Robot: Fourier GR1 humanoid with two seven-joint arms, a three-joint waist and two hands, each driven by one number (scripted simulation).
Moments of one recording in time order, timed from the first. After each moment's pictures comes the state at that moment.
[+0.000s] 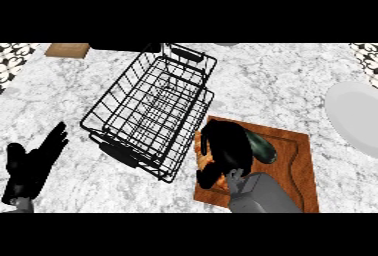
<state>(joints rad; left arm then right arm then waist) 0.02 0.30 0.16 -1.39 0.02 -0.12 0.16 -0.38 -0.01 0.53 -1.53 0.90 0.21 0.76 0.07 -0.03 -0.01</state>
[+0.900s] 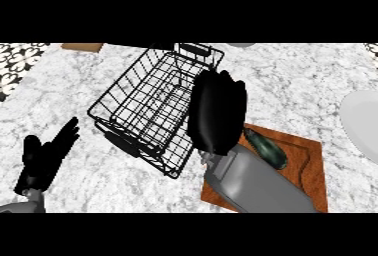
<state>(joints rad) -0.02 0.29 0.11 -1.37 0.00 -0.14 0.18 -0.77 -0.02 0.58 -1.52 1.24 0.03 1.17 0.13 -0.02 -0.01</state>
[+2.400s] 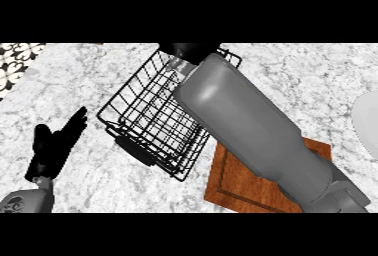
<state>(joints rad) -0.10 0.27 0.09 -1.36 -0.01 -0.13 0.18 -1.29 -0.01 0.36 -1.08 1.32 -0.10 1.20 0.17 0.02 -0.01</state>
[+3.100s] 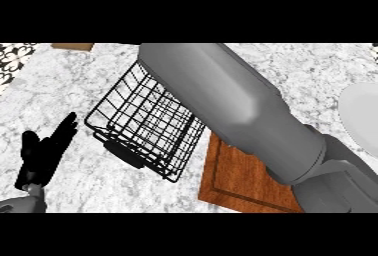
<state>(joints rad) -0.06 0.28 0.13 -1.36 0.00 -0.12 0.17 -1.58 -0.01 0.43 -0.66 1.18 0.13 1.11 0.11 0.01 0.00</state>
